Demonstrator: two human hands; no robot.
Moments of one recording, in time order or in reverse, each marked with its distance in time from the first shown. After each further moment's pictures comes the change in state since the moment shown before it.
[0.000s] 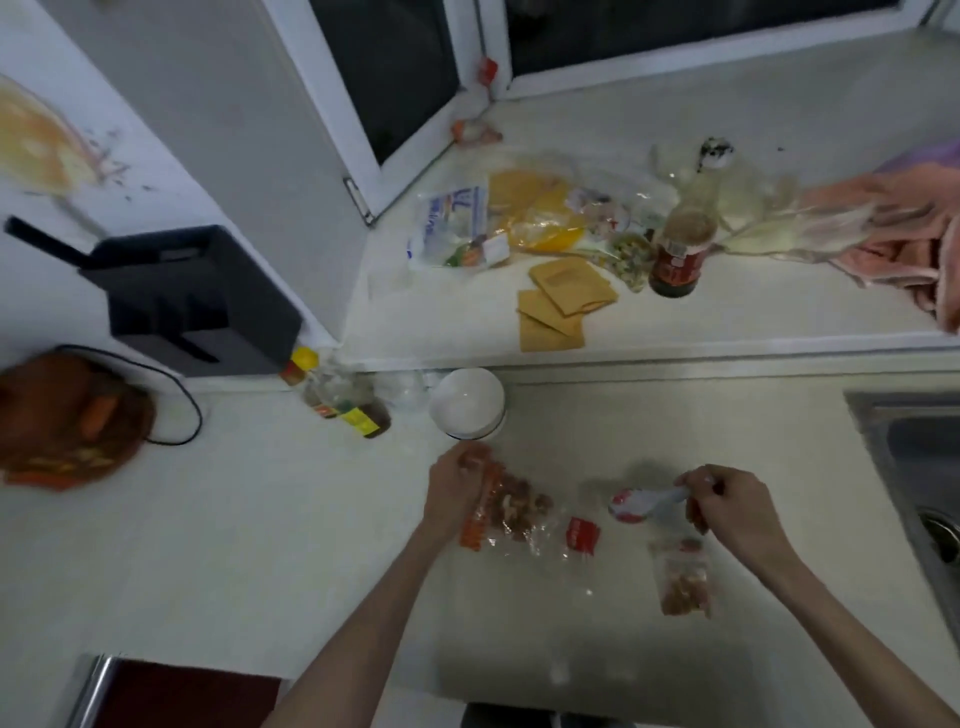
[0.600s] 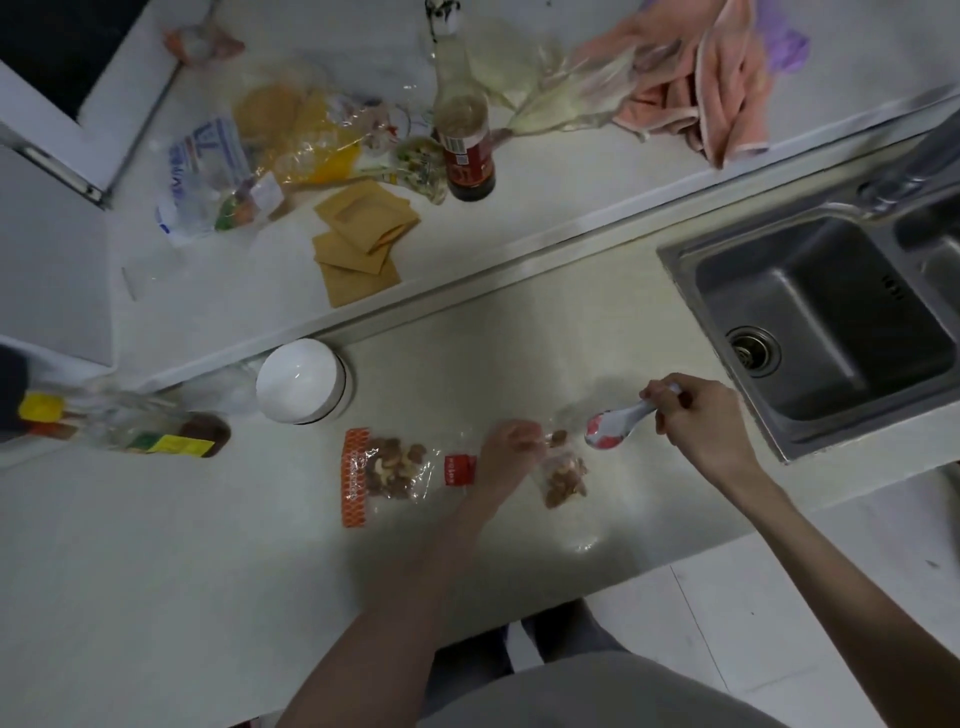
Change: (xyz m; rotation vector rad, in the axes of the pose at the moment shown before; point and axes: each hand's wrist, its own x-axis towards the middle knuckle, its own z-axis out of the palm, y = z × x) left_hand -0.055 0.032 0.218 -0.032 -0.532 -0.074; right_hand -0.031 0.080 -0.085 0.014 0.286 0.084
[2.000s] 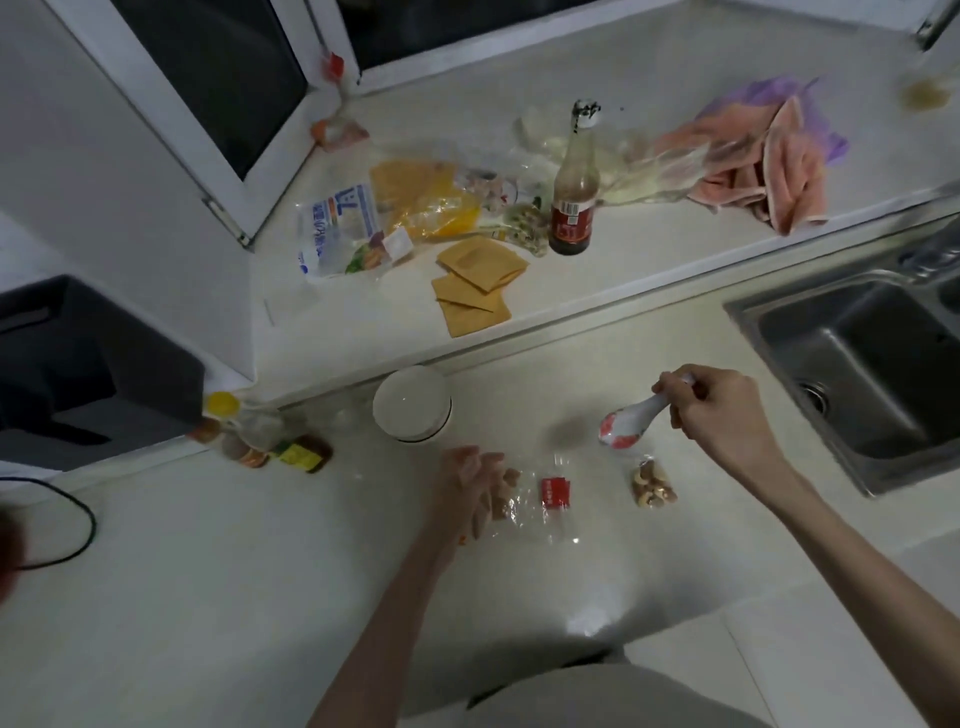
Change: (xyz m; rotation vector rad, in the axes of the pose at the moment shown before) left_hand -0.075 -0.027 -0.199 -0.385 0.022 0.042; right_hand -0.049 -0.133 0.060 0.010 0.065 -0.203
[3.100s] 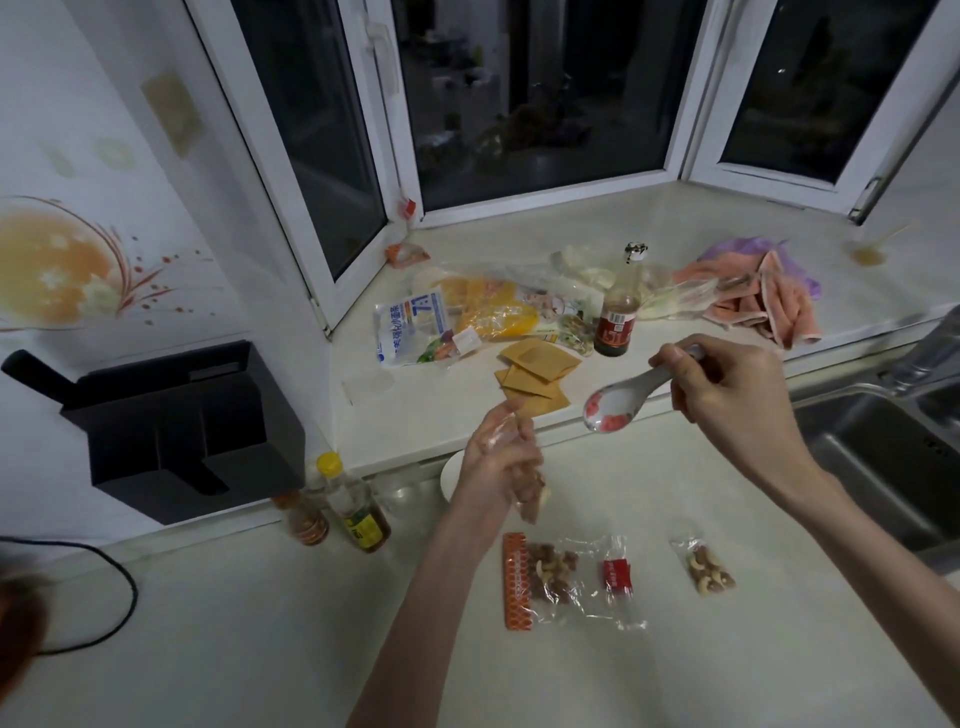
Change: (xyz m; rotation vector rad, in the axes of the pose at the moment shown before) left_hand -0.051 0.145 -0.082 -0.514 -0.323 0.257; right_hand -0.056 -0.209 0.018 -0.012 0.236 -0.426
